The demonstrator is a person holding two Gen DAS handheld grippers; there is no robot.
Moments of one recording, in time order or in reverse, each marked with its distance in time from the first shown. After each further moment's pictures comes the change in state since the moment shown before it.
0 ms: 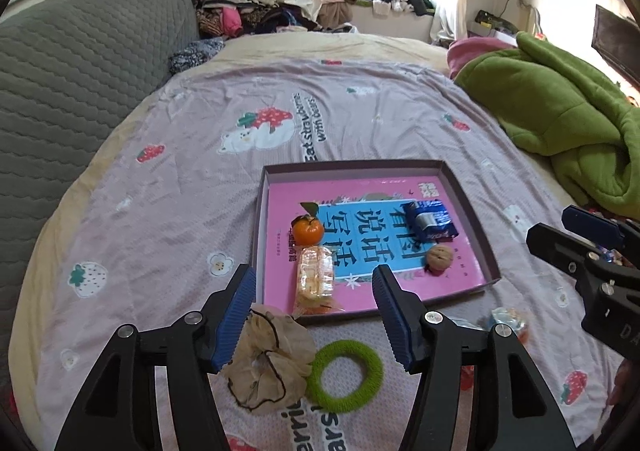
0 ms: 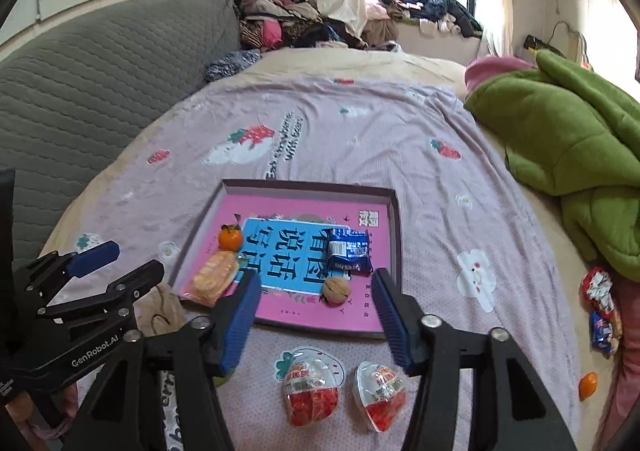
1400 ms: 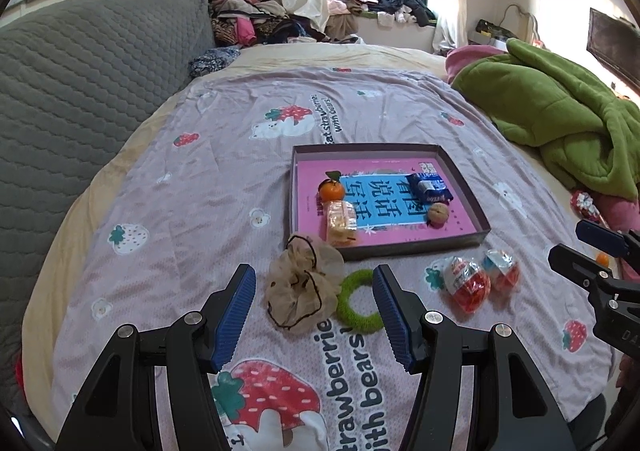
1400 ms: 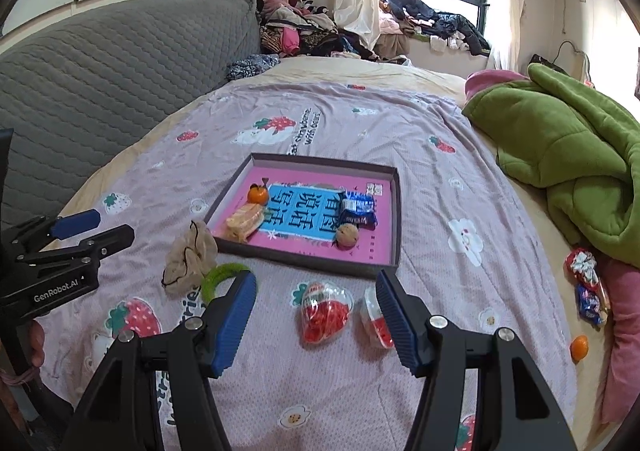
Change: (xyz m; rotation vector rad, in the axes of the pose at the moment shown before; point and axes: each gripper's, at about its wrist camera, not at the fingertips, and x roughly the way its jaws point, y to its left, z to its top) left arm -0.076 0.032 -0.076 0.000 -0.042 0.024; right arm -0.065 0.019 -0.080 -0.054 -0.034 0.007
